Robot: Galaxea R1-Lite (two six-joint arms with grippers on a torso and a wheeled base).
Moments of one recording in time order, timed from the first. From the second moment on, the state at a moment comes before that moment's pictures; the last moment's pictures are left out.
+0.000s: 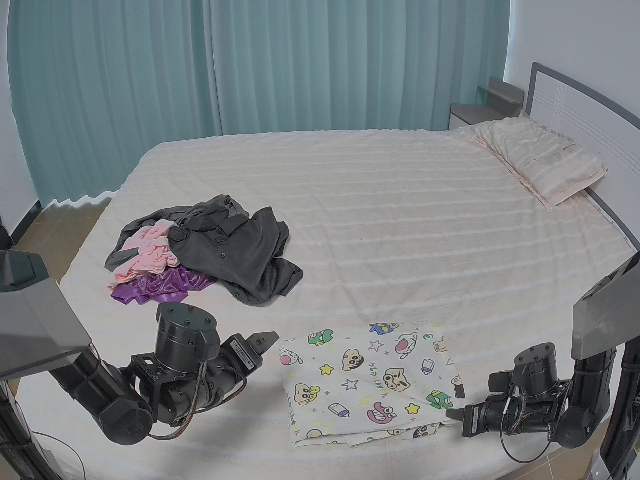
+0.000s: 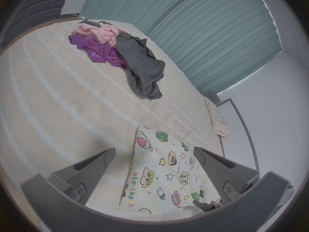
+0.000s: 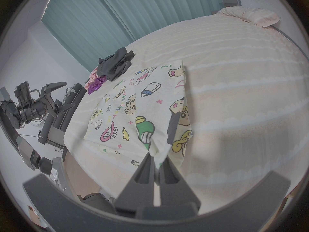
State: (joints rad) left arm -0.58 1.93 -0.42 -0.92 0.16 -1.05; right arm 0.42 2.19 -0.02 -1.39 0.18 0.38
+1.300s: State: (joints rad) left arm -0.58 1.94 -0.42 -0.93 0.16 -1.05; right arm 0.29 2.36 -0.67 -1.08 0.18 0.40
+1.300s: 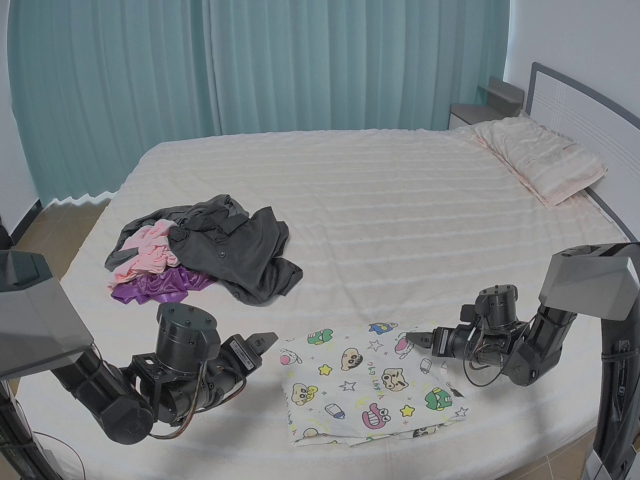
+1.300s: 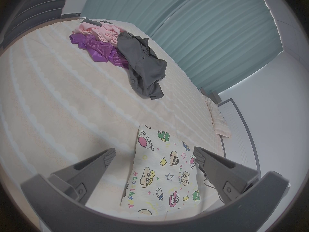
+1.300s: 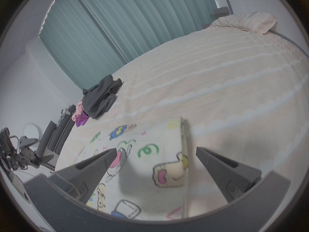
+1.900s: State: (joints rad) left arm -0.57 1.94 -0.42 -0.93 0.16 -1.05; right arm 0.29 2.37 -0.76 -1.01 0.18 0.45
